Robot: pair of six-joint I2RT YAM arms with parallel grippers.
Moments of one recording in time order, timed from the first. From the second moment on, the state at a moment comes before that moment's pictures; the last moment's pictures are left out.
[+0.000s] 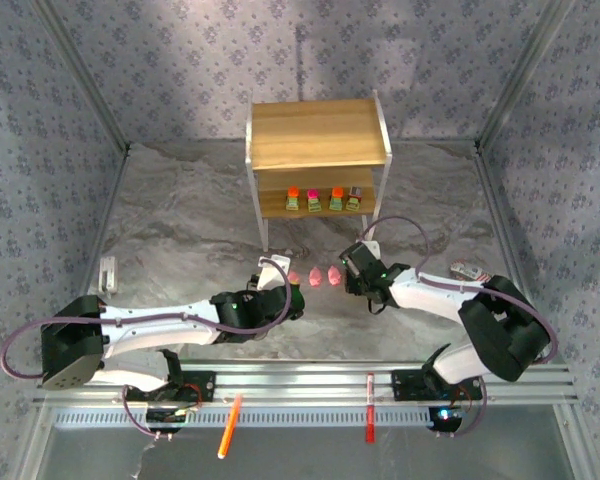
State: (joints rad) left arm -1.25 1.28 0.72 -0.35 -0.73 -0.74; right arm 0.70 1.43 0.63 -0.27 0.30 0.60
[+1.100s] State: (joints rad) left arm -1.25 1.28 0.71 -0.34 -0.73 -0.75; right arm 0.71 1.47 0.63 -0.27 0.31 0.59
